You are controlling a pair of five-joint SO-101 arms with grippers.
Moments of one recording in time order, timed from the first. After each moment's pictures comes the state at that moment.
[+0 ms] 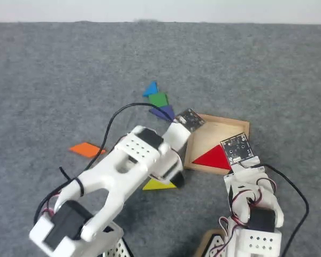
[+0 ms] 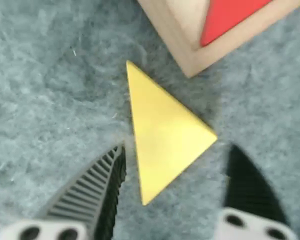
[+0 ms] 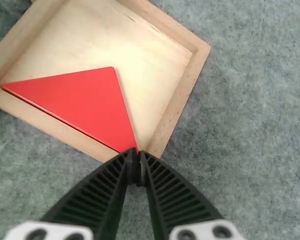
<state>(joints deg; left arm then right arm) 30.6 -9.4 42.4 66.7 -4.5 3.1 -102.8 91.3 69.0 27.9</state>
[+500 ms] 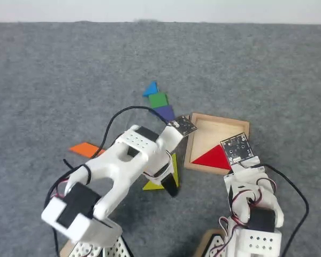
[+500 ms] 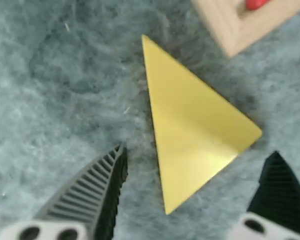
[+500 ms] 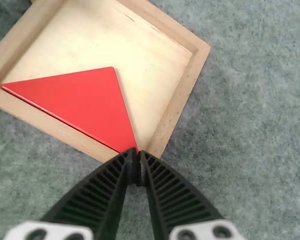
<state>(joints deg) 24.2 3.1 42.2 62.3 -12.4 3.1 -102.8 91.3 69.0 27.9</state>
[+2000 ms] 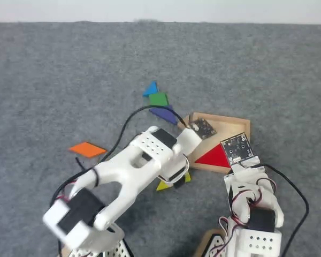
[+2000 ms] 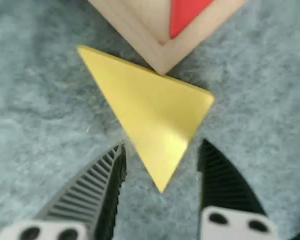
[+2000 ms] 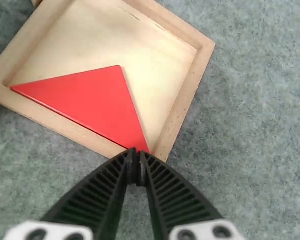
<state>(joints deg) 33.4 -2.7 36.4 68.7 -6.8 3.1 -102.8 91.3 69.0 27.9</state>
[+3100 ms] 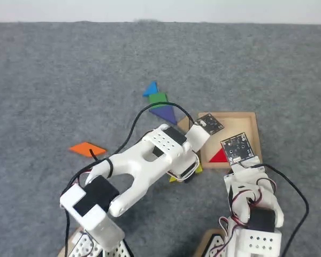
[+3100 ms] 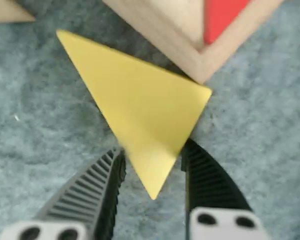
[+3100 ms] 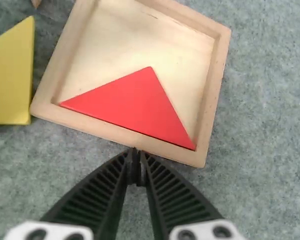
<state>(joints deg) 33.8 10.9 30.2 61.4 -2.2 3.1 -102.8 91.3 69.0 27.9</state>
